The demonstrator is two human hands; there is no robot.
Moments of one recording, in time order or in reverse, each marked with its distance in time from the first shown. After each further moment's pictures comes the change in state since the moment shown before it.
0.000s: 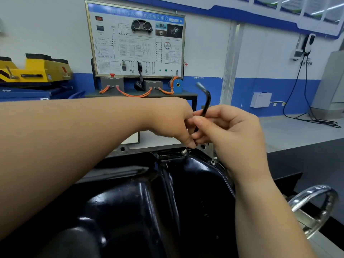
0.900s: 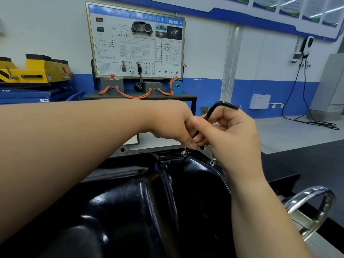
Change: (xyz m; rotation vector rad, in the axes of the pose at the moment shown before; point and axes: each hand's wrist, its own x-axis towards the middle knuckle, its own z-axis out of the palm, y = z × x) left_hand -0.003 0.004 0.001 -0.087 -0.069 -0.044; right_hand 0.000 0.004 0.002 -0.005 0.085 0.000
